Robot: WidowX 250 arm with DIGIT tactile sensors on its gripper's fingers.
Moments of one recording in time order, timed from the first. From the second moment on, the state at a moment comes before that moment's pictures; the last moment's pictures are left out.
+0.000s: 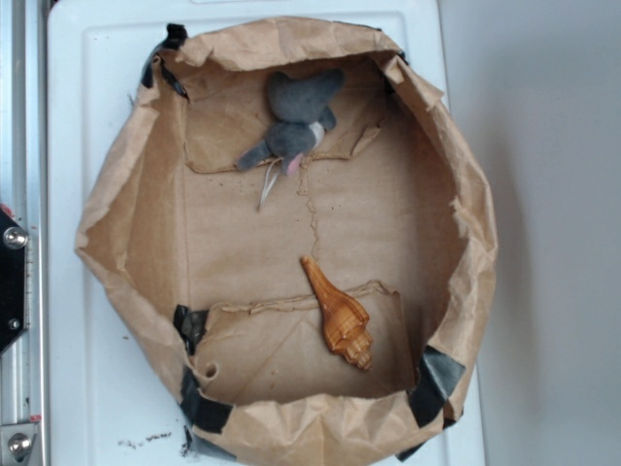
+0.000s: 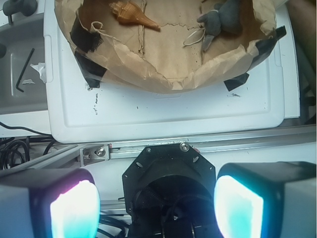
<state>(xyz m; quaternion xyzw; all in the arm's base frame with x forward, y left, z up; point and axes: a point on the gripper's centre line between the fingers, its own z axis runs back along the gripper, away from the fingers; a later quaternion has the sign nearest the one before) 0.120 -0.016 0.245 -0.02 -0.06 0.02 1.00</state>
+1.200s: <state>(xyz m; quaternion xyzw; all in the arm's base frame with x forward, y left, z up) 0.267 0.002 0.217 -0.04 -0.14 -0.16 0.98</state>
